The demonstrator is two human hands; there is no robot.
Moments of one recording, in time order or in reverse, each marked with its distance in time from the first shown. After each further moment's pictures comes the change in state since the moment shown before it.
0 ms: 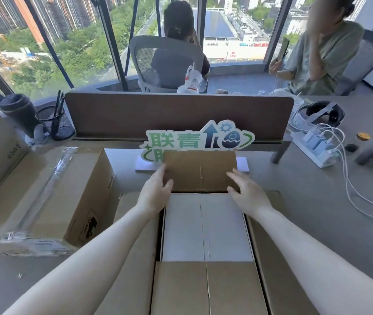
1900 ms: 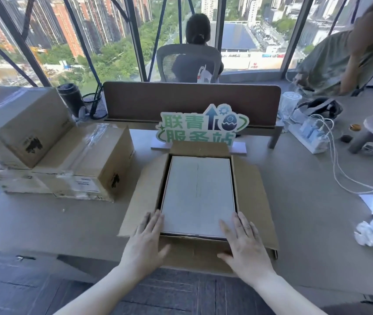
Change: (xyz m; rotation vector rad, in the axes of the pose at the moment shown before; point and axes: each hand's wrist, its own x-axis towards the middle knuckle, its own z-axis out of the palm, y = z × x) left_hand -0.304 -0.033 0.030 0.497 -0.068 0.110; right_hand -0.280 0.027 0.052 -0.402 -0.091 -0.269
